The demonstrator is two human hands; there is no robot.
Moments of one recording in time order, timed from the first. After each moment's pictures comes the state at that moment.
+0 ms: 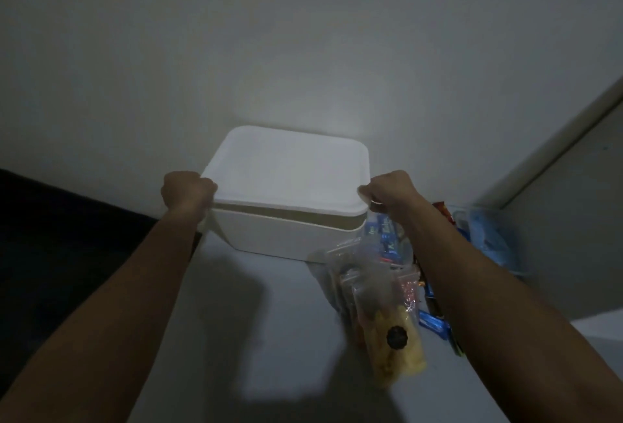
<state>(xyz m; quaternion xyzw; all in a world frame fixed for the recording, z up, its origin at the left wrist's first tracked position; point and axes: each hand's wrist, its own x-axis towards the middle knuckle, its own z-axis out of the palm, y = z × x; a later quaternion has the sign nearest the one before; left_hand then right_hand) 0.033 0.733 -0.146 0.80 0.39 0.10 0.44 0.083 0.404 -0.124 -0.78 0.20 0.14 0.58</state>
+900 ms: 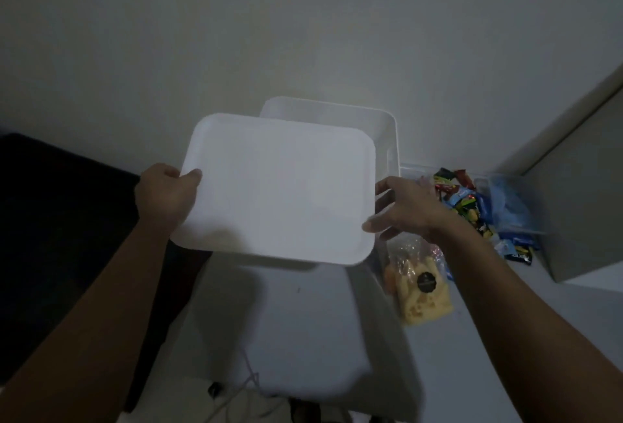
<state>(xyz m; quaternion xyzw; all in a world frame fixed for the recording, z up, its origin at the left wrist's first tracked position) -0.106 0.783 -0.131 0.83 0.37 0.16 0.39 -0.070 0.433 -0.099 -0.85 -0.02 0.26 0.45</state>
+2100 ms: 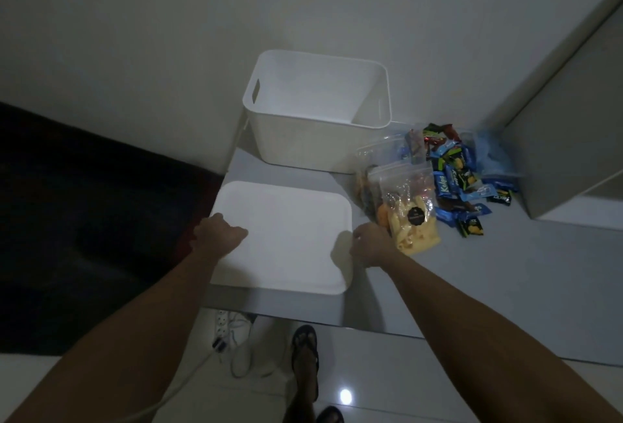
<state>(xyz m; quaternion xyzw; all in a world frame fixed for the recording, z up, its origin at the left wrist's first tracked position) -0.204 0.745 -0.278 0.87 0.33 -0.15 0.34 -0.178 0.446 -0.262 -0.95 0.02 0.25 0.19</state>
